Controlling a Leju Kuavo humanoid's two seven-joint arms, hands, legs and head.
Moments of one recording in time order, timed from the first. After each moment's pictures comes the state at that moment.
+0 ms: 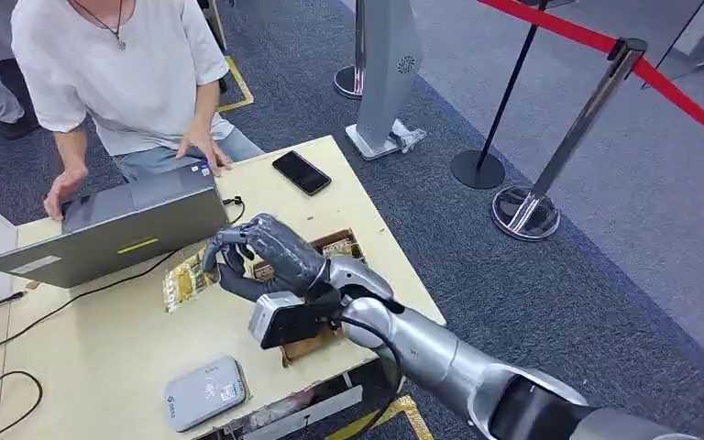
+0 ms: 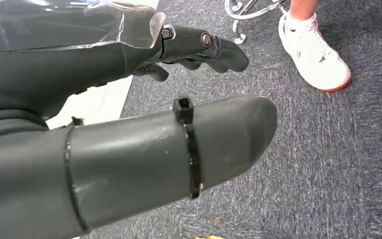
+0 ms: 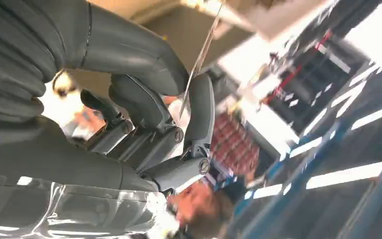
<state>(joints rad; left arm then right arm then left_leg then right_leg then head) -0.07 -0.15 0.99 -0.21 -1.20 0.54 0.18 -0.40 -0.14 0.56 -1.51 0.33 0.00 -0.43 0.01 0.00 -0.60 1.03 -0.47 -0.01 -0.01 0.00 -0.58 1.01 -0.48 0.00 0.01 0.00</state>
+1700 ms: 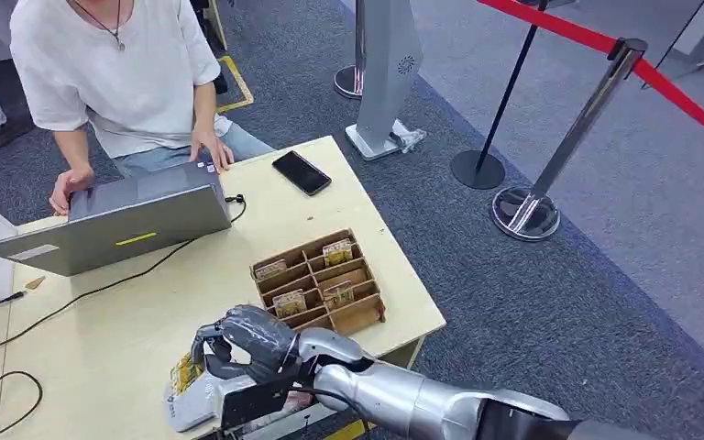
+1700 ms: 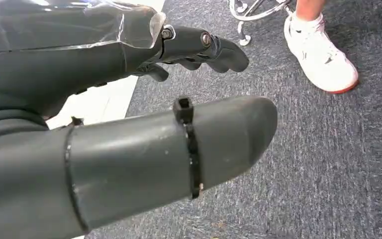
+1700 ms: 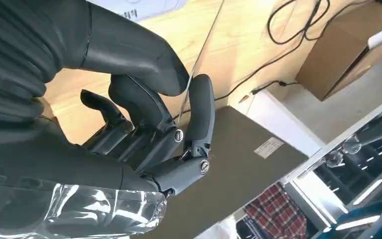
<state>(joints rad) -0.08 -0.15 0.99 -0.21 -1.21 0.54 0.21 -0.36 -0.05 0.79 -1.14 0.41 -0.18 -0.46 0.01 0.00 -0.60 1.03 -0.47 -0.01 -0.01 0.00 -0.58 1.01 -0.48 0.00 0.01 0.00</state>
